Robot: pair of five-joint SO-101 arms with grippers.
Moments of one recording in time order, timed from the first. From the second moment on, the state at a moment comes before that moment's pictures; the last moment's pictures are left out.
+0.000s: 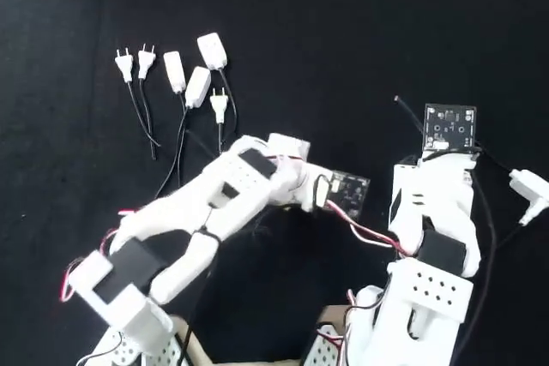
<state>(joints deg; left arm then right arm) 34.9 6.0 26.8 34.2 -72.5 22.4 -65.8 68.9 45.0 16.2</state>
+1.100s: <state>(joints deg) 35.2 -10.6 23.8 67.9 -32.4 22.4 -65.8 68.9 45.0 16.1</state>
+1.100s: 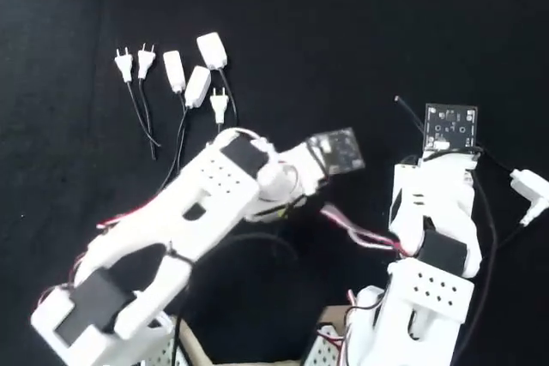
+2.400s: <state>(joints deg) 31.4 -46.0 63.7 50.2 -22.0 21.6 -65.8 68.9 45.0 16.1</state>
